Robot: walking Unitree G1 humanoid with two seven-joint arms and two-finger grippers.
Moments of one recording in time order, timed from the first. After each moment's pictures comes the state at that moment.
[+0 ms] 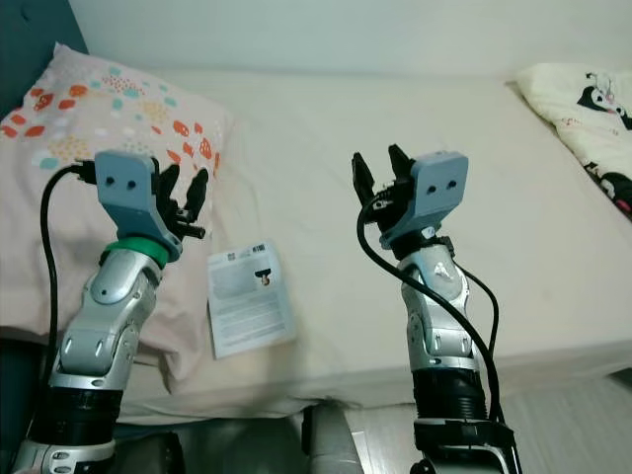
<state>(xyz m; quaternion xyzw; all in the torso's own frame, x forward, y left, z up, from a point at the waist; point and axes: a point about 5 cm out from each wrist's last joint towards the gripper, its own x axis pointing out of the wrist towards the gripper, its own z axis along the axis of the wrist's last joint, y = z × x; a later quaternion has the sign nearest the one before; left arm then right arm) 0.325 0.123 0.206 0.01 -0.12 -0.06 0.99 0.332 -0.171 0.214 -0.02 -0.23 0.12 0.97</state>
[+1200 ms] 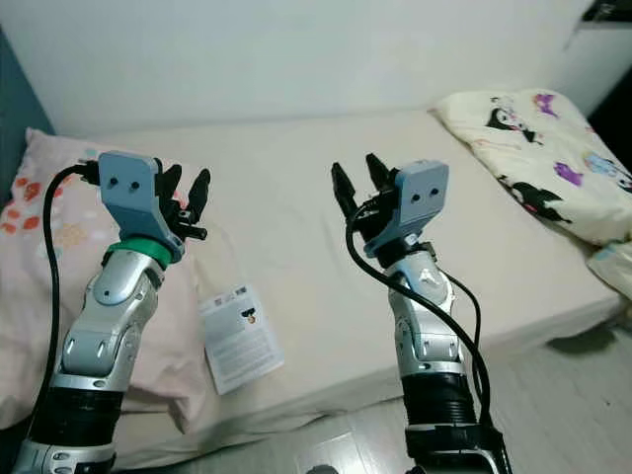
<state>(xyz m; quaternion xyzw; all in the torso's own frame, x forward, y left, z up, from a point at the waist) 0.324 0.120 0.199 0.02 -0.11 -0.07 0.99 0.329 -0.151 0.199 0.02 -0.21 0.18 0.96</state>
